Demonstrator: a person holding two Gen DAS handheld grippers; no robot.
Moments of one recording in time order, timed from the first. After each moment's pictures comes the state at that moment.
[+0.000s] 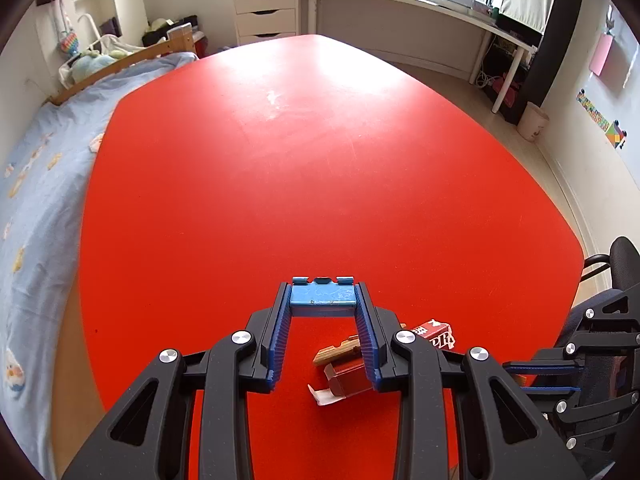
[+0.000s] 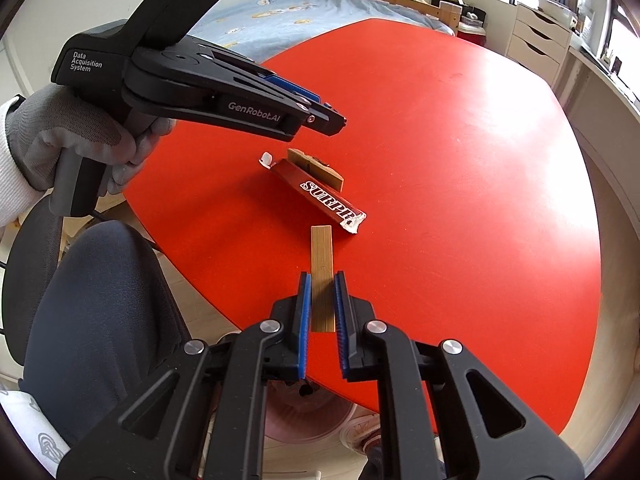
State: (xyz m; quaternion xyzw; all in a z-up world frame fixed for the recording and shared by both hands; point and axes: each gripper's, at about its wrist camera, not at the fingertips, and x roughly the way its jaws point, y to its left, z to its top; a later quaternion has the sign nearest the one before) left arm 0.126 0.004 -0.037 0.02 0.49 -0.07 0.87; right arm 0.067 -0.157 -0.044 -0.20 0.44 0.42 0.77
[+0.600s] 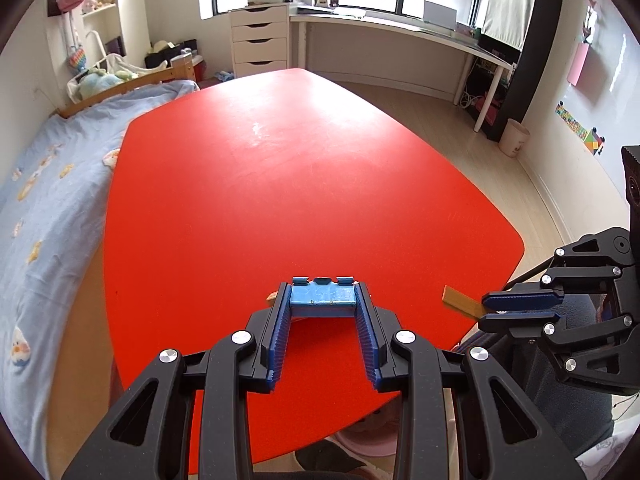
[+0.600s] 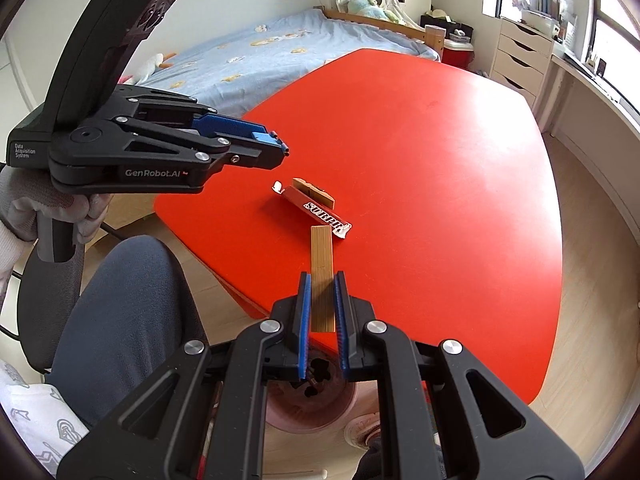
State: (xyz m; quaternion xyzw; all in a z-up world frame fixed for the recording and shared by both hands) left arm 0.051 -0.021 0.016 0.01 0.45 -0.08 0.89; right arm 0.057 -0.190 0.006 -0.17 0.42 0.42 0.79
